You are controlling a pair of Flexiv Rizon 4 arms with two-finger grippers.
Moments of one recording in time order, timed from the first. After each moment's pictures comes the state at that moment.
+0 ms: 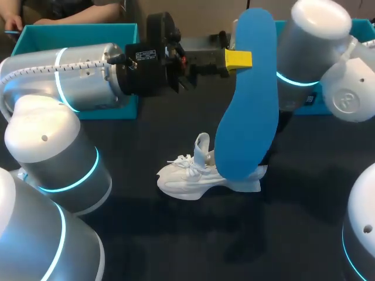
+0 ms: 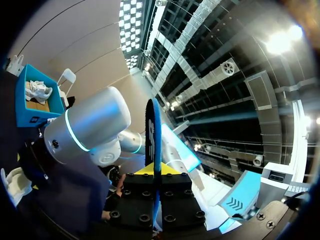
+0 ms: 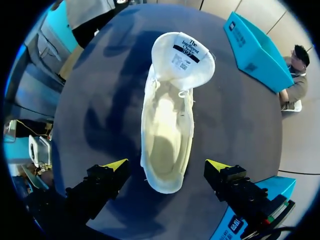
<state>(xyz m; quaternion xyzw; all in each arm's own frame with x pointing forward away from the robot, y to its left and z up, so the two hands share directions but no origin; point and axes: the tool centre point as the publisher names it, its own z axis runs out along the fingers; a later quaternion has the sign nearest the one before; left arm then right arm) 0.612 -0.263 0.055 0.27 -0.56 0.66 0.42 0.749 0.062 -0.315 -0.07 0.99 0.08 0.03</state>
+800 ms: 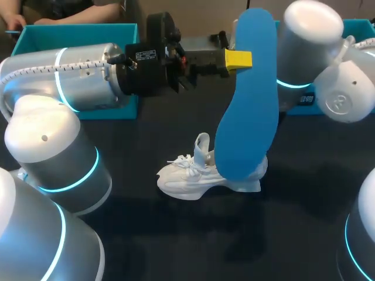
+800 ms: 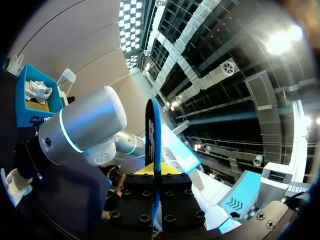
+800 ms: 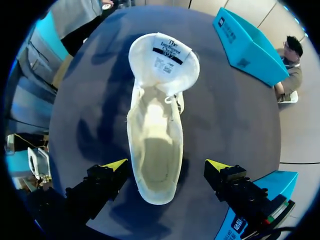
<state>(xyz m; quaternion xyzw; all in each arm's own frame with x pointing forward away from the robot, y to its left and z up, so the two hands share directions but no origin) 0.612 -0.263 0.055 0.27 -0.56 0.66 0.42 0.760 0.076 -0.321 -0.03 0.99 0.09 0.04</state>
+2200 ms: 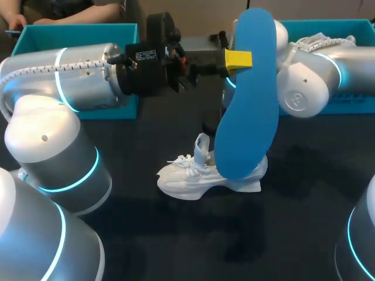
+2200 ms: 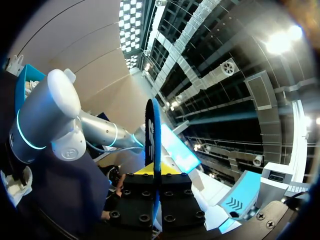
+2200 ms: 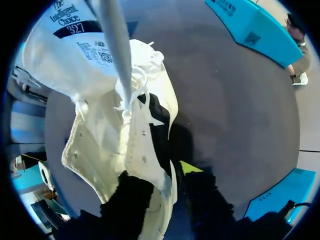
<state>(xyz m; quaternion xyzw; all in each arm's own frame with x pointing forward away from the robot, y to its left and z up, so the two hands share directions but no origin) 0.612 -0.263 0.055 0.27 -0.56 0.66 0.42 0.779 0.109 -0.386 0.02 1.00 0.05 -0.02</state>
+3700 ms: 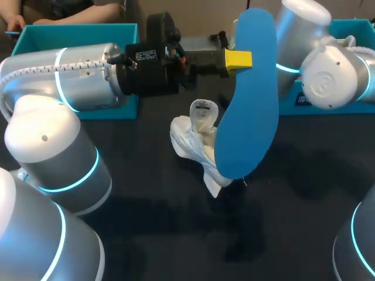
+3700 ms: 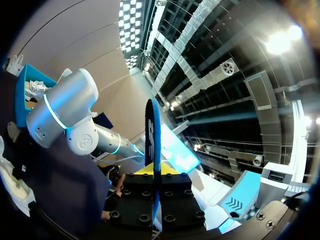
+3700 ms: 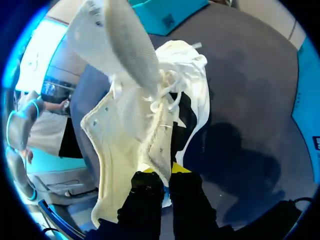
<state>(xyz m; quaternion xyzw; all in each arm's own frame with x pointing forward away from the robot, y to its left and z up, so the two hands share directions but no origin) 0.612 -0.263 0.055 0.27 -0.56 0.66 0.42 0.744 0.124 -0.334 0.41 0.89 0.13 -0.16</state>
